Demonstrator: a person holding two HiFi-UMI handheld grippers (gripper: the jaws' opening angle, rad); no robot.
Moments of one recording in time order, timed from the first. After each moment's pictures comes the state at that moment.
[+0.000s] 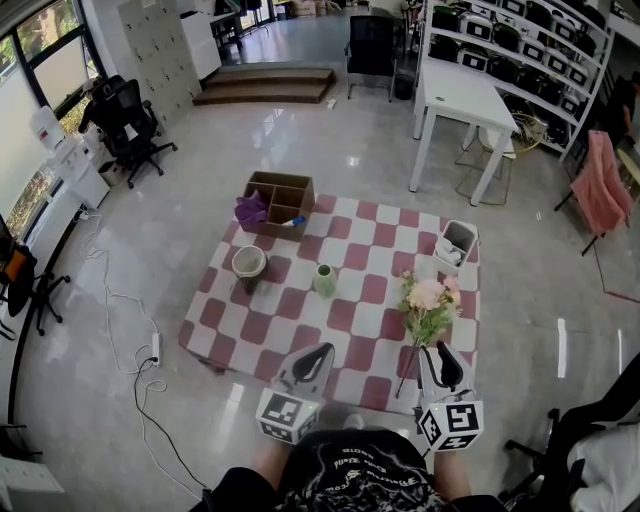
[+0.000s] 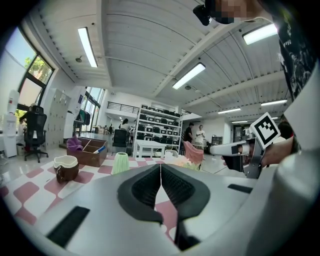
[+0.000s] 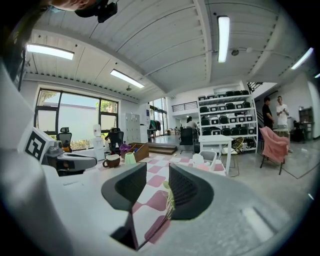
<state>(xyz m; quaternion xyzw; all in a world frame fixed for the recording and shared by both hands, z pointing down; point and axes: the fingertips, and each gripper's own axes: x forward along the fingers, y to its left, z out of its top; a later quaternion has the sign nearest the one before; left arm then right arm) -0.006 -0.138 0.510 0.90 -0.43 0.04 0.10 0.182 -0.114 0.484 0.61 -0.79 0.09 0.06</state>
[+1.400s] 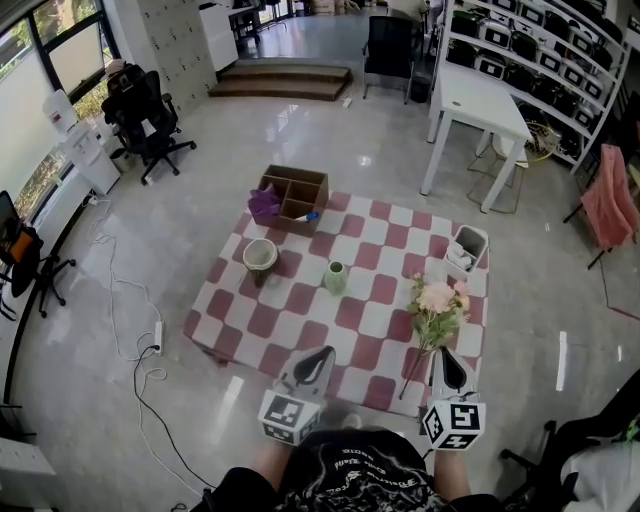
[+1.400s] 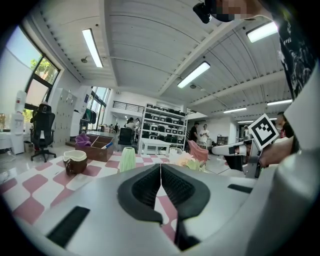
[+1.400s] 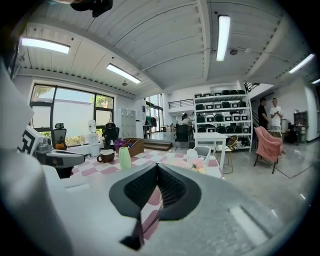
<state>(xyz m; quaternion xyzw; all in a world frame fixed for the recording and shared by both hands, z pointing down) -0.020 -0.130 0.521 0.88 -0.45 0.04 0.11 0.194 -0.118 0.501 0.63 -0.77 0.10 0.08</state>
